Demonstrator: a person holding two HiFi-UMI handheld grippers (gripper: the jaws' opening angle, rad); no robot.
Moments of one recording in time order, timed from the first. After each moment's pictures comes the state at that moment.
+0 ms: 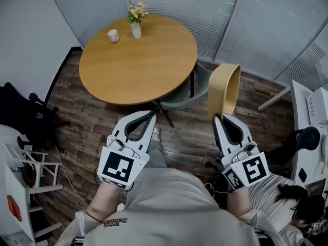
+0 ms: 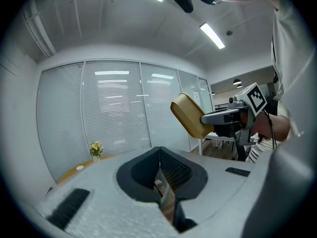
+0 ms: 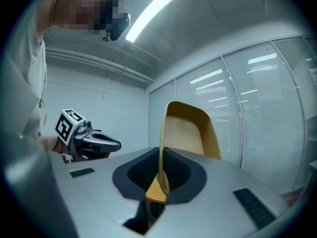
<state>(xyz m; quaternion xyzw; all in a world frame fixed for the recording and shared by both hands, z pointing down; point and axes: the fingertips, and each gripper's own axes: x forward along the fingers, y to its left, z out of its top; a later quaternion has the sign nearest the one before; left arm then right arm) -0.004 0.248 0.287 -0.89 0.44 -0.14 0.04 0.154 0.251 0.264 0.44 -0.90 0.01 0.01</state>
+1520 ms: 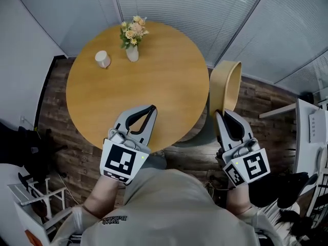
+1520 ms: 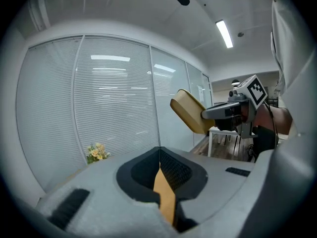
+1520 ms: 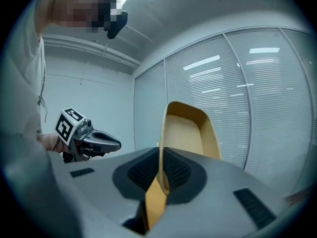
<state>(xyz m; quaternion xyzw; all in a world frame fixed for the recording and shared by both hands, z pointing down) -0.108 -0.100 0.310 -0.91 0.39 -0.16 0.02 0.049 -0.081 0.276 0.49 -0.87 0.04 0.06</state>
